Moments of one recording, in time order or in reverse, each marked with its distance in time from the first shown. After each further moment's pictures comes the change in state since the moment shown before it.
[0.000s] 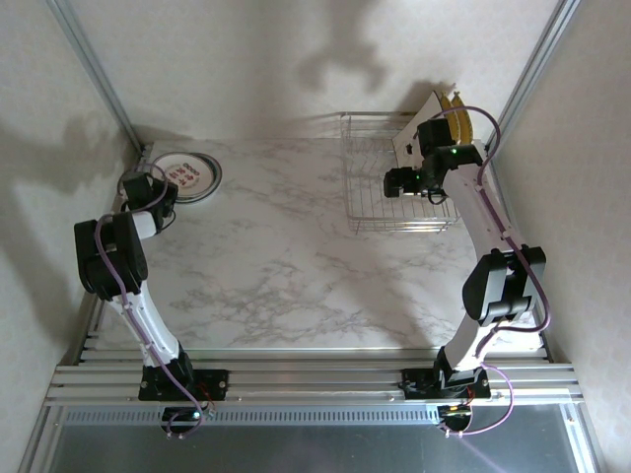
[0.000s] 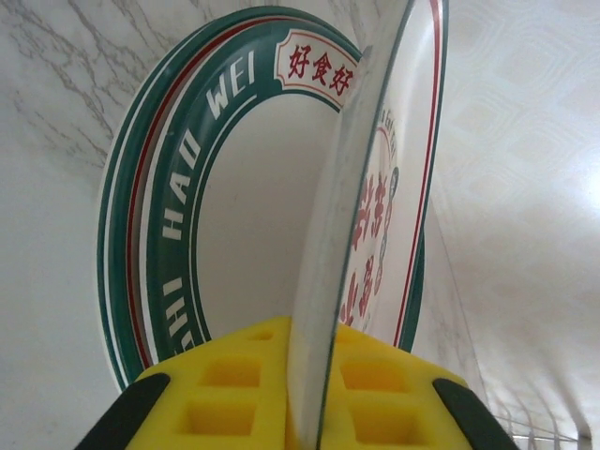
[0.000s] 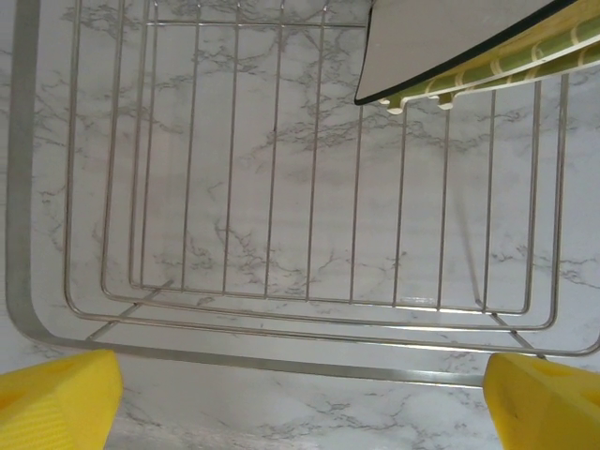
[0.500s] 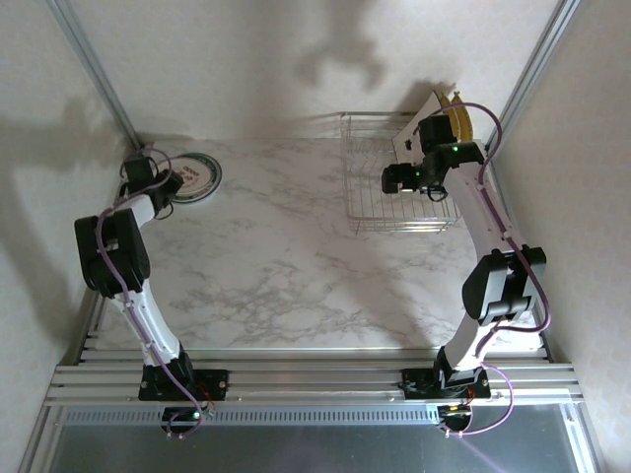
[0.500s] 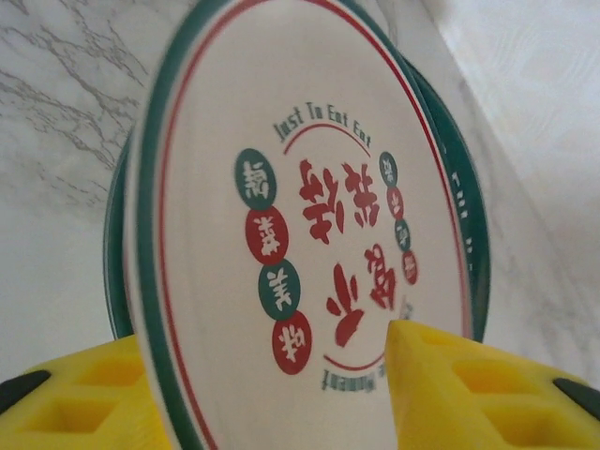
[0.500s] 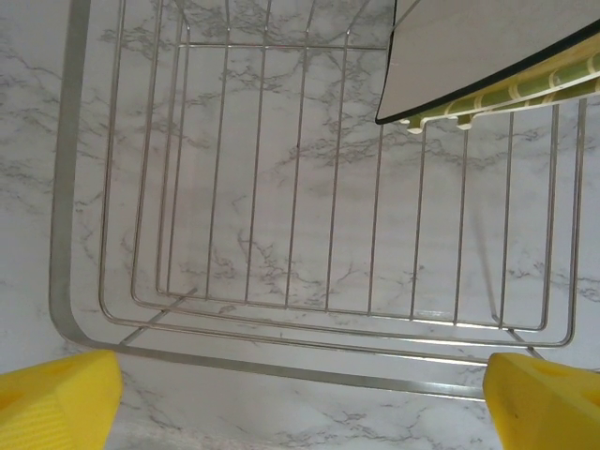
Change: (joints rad) left arm -0.046 0.018 0.203 -0.349 -0.114 0.283; right arm 0.000 0.004 0.030 0.000 -0.034 0.000
